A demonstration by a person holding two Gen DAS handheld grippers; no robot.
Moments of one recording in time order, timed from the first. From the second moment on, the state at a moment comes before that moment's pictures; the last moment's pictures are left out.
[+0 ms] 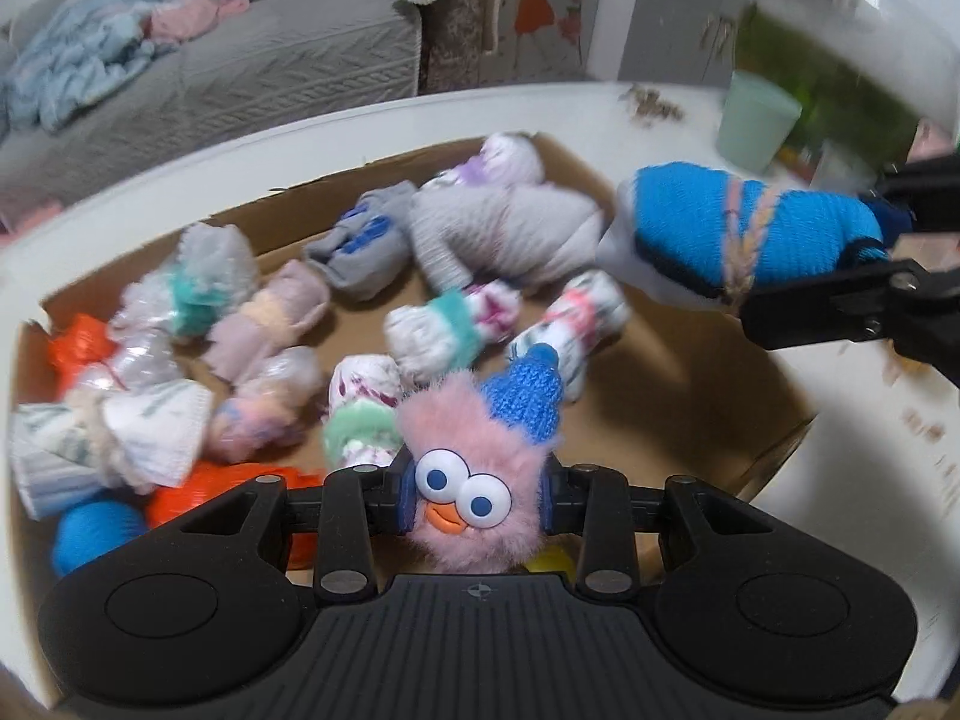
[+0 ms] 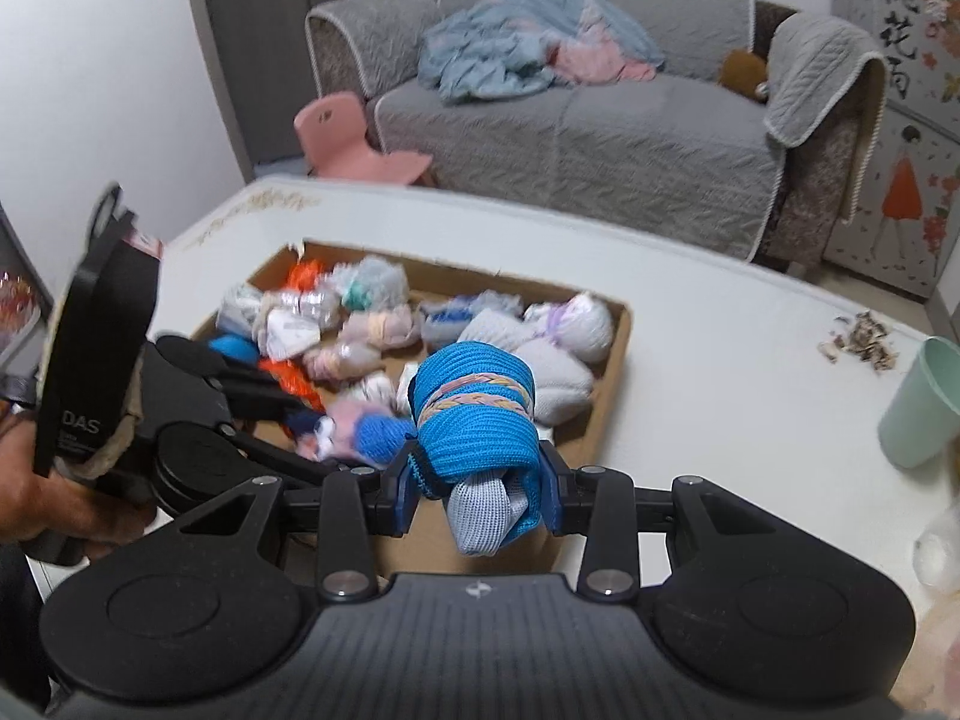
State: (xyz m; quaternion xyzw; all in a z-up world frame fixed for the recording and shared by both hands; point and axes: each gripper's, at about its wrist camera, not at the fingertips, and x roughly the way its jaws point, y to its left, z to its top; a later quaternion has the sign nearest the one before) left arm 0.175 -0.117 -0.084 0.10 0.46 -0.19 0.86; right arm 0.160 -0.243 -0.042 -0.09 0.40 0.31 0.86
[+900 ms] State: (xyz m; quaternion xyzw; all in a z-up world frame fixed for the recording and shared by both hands) left arm 0.168 -0.115 -0.086 0.08 0.49 -0.13 0.86; right arm 0.173 -0.212 -0.088 -0.14 0.46 0.33 0.81
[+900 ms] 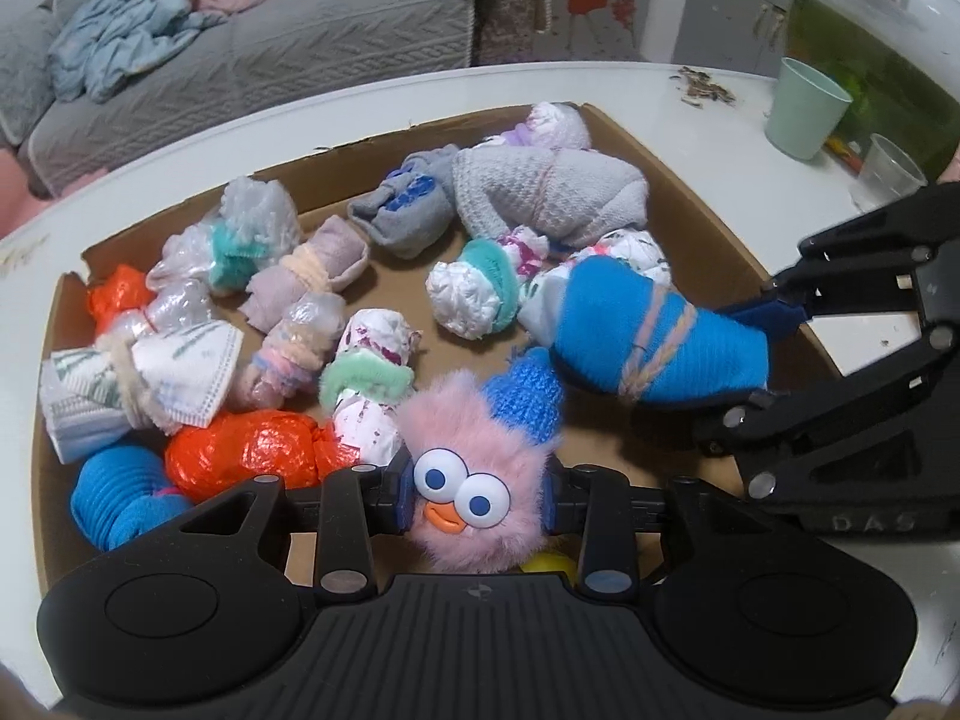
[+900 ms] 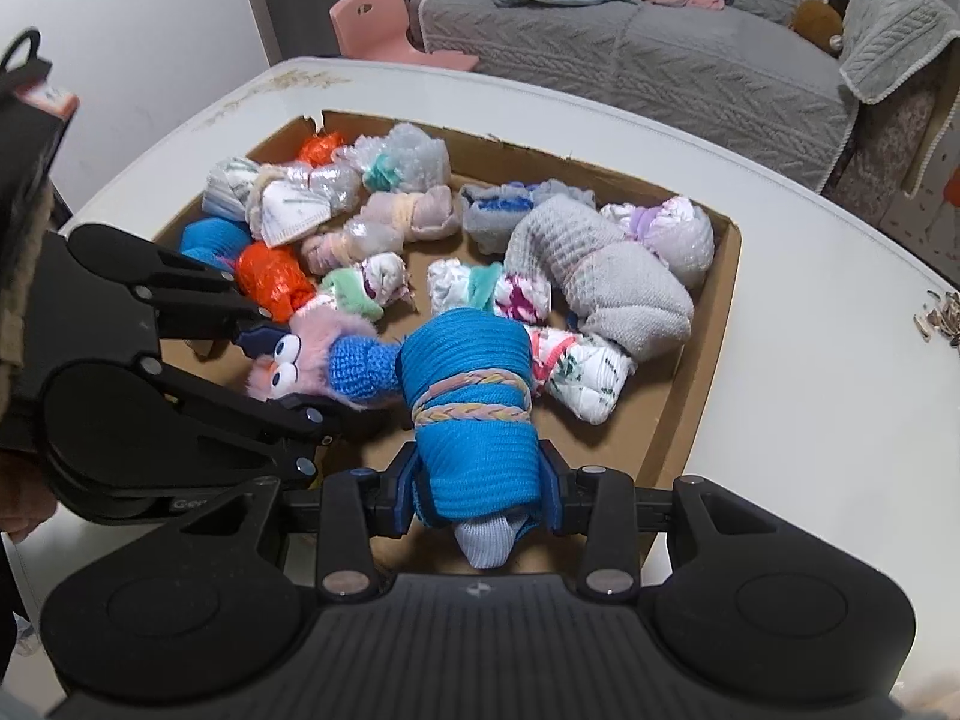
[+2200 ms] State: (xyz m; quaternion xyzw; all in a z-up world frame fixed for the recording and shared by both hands) left arm 0.070 -0.074 0.015 0.03 0.43 -0.04 0.90; right arm 0.093 -0.223 -0.017 -0.08 0.41 0.27 0.87
